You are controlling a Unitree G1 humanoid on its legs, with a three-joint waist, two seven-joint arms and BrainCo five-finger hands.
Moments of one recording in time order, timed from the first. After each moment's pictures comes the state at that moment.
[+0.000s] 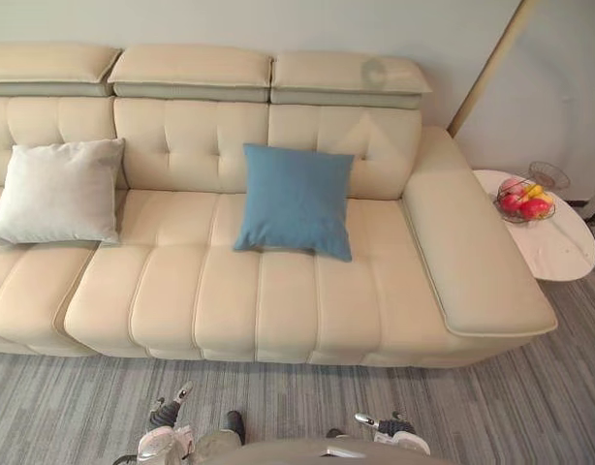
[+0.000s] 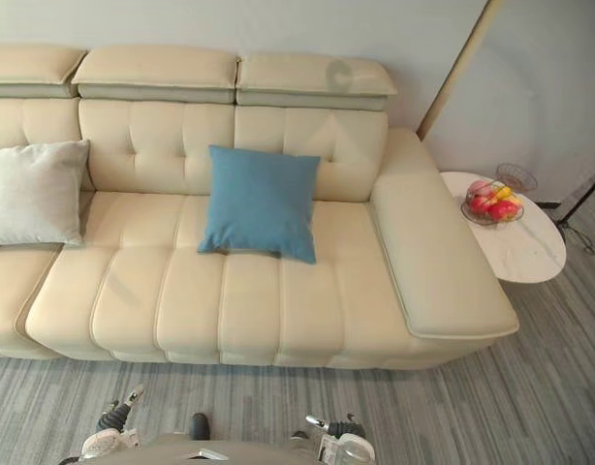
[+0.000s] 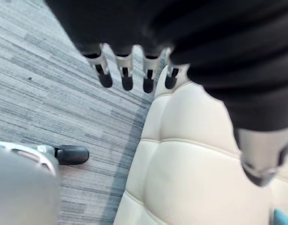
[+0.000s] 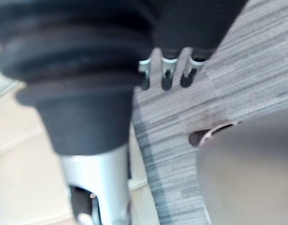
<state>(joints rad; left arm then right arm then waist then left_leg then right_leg) 0.10 0.04 0.30 1.01 -0.03 -0.02 0.14 0.06 0.00 -0.42 1.01 -0.07 0.02 -0.18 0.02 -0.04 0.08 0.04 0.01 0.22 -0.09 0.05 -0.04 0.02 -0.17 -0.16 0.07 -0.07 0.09</state>
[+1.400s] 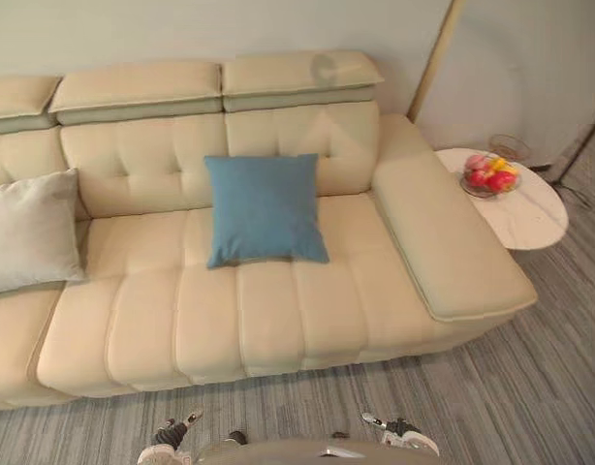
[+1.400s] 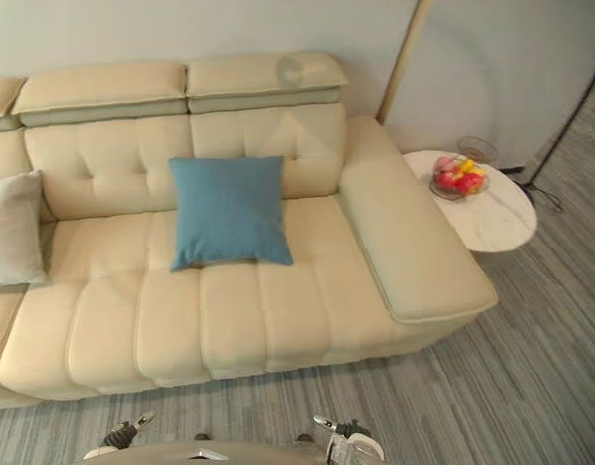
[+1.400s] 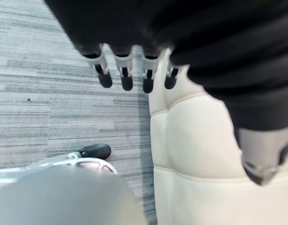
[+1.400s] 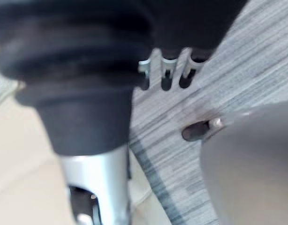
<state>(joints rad) 0.09 0.10 0.19 1.11 0.07 0.00 0.08 0.00 -0.05 -0.43 1.11 0.03 0.05 -0.13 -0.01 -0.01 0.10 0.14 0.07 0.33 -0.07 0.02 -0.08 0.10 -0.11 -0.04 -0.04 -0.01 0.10</state>
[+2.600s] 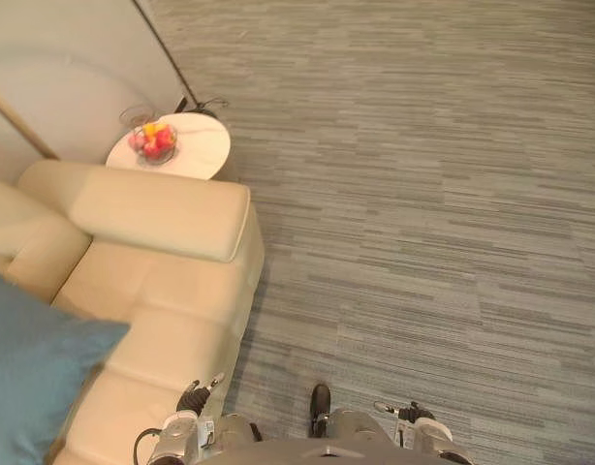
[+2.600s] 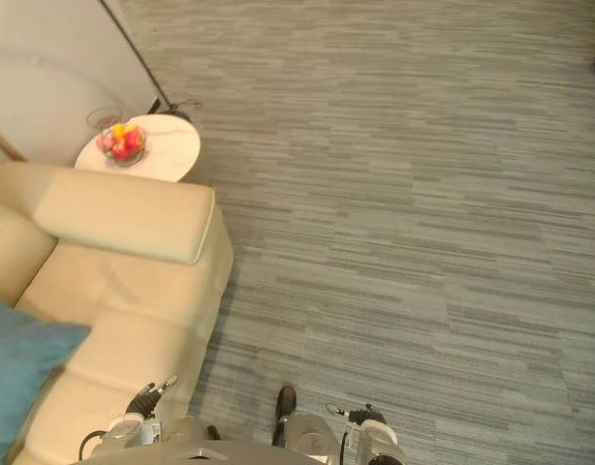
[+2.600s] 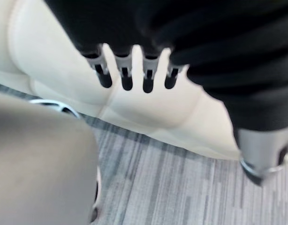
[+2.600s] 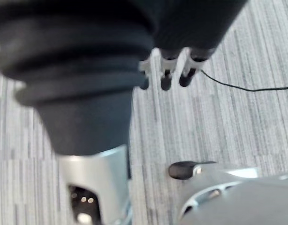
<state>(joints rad) 0.02 0.01 0.20 1.02 0.04 -0.01 0.08 -0.02 -0.12 -0.33 1.08 0.03 0.05 -0.15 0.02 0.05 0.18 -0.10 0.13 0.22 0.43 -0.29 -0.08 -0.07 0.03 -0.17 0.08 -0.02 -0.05</state>
